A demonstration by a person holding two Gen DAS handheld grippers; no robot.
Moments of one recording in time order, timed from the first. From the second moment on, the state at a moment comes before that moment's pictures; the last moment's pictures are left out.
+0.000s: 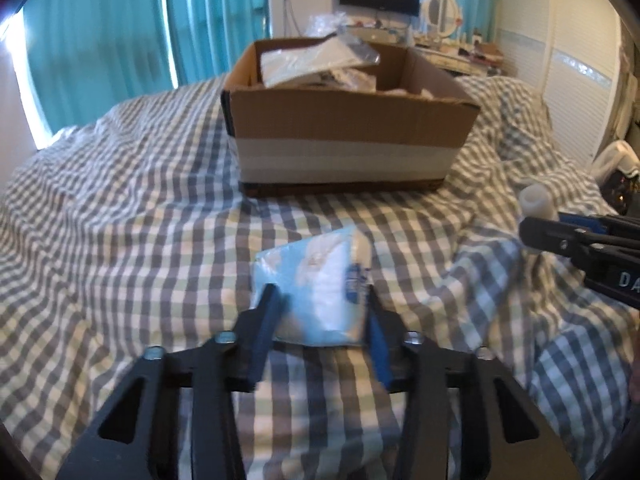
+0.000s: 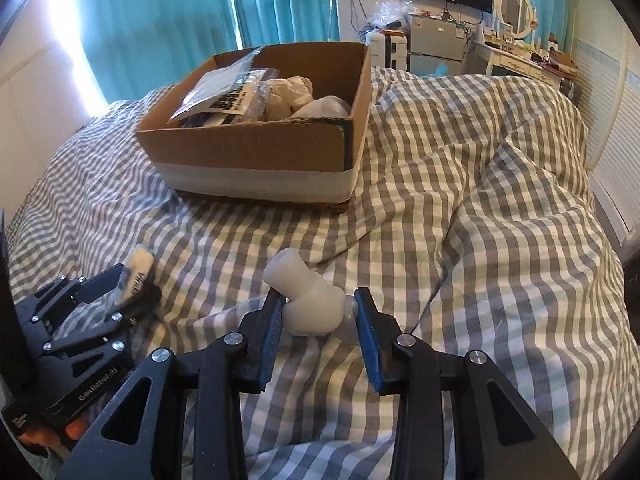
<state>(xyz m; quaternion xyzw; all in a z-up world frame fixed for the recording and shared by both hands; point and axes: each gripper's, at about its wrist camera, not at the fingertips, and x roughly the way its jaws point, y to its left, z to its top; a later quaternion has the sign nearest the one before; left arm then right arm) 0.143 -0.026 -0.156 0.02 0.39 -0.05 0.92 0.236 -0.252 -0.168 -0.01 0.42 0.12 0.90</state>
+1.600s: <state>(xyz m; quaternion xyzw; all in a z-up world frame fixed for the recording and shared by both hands) 0.323 -0.049 -0.042 0.01 0.34 -0.14 0.93 0.468 -0.203 -0.069 -0.02 0.40 0.19 0.90</state>
